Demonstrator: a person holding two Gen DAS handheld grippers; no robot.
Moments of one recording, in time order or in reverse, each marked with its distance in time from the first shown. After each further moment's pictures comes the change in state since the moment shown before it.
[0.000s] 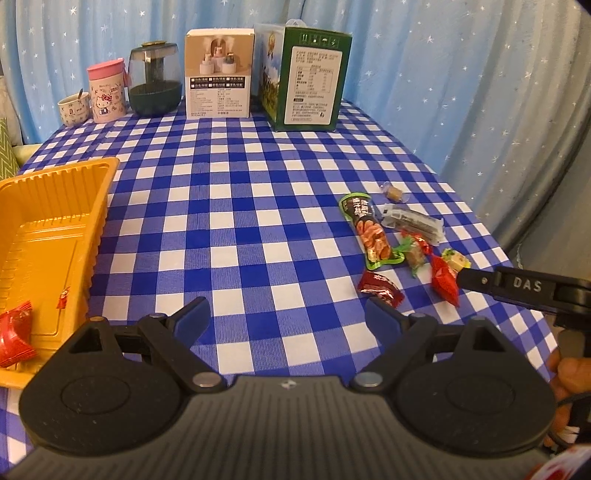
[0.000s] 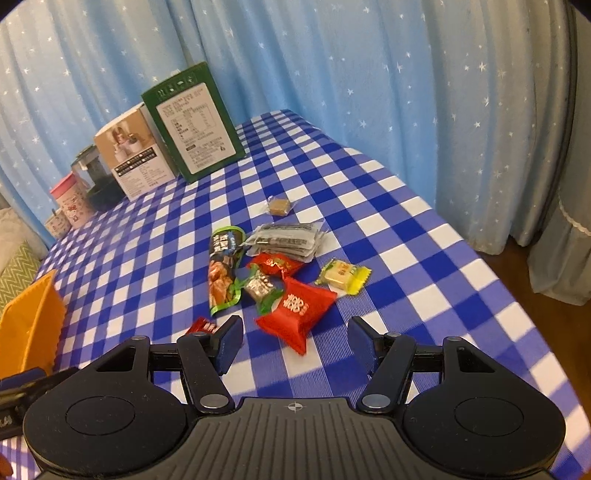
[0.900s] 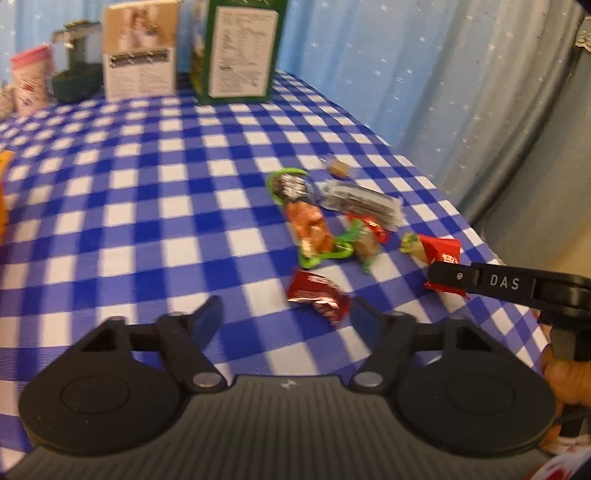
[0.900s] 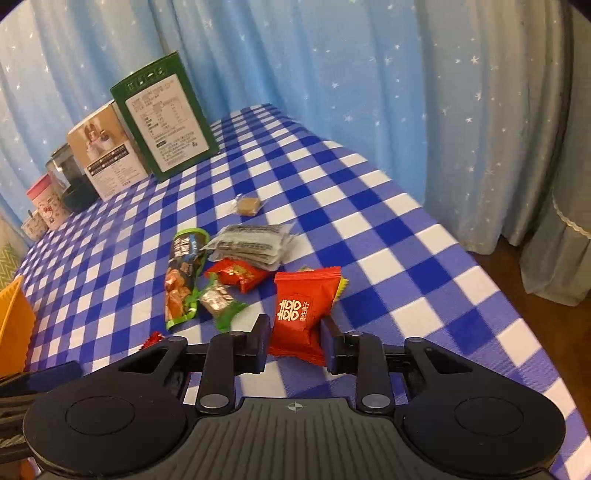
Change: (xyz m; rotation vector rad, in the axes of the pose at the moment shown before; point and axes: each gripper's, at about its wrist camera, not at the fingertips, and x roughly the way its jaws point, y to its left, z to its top) left arm 0.074 -0.047 0.002 0.057 0.062 -0.173; right arm 0.026 -0.022 0.003 0.000 -0.005 -0.049
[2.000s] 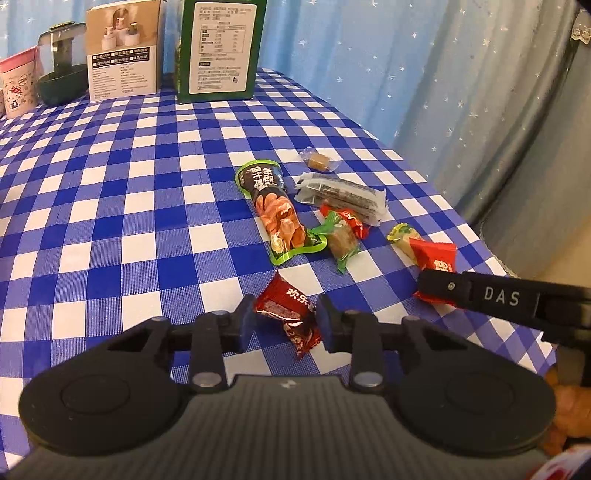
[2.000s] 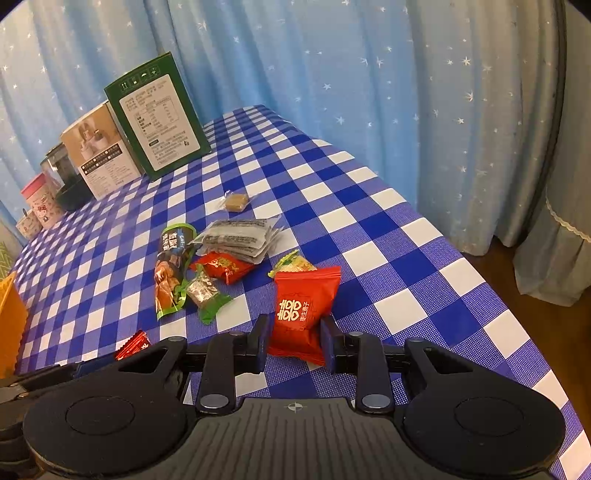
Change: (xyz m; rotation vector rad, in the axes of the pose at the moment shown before) left arm 0.018 -0.022 -0.010 0.016 -0.033 0.026; right arm -0.003 -0.004 -0.005 -0.006 -0.003 -0.014
